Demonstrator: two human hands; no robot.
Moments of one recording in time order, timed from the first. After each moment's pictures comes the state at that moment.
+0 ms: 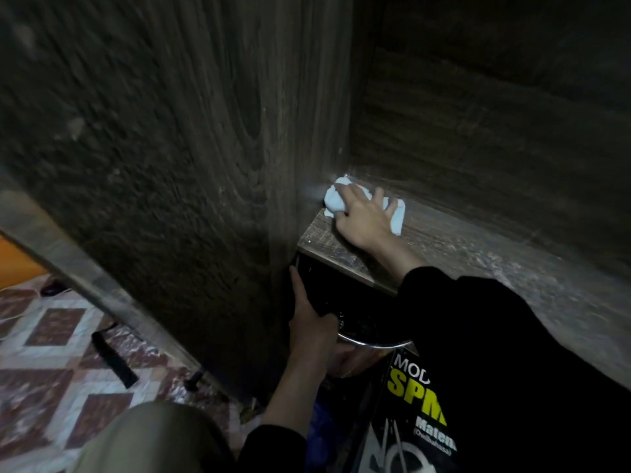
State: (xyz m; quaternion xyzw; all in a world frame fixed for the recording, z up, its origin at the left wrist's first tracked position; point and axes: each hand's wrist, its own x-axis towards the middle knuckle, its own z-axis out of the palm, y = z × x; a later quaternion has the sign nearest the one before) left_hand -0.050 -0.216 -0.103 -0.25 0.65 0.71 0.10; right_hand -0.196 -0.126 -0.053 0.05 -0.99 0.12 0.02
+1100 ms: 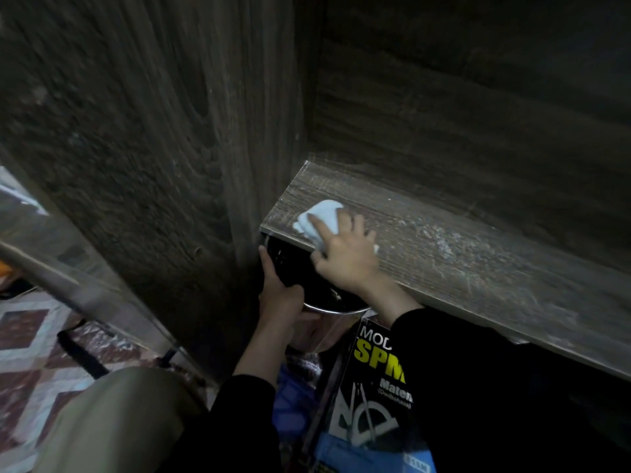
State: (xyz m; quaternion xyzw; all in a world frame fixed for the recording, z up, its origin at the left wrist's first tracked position) left_hand -0.044 -0.209 -0.083 -0.25 0.65 0.71 0.12; right_hand -0.092 -0.099 -0.056 0.07 -1.00 0.03 0.01
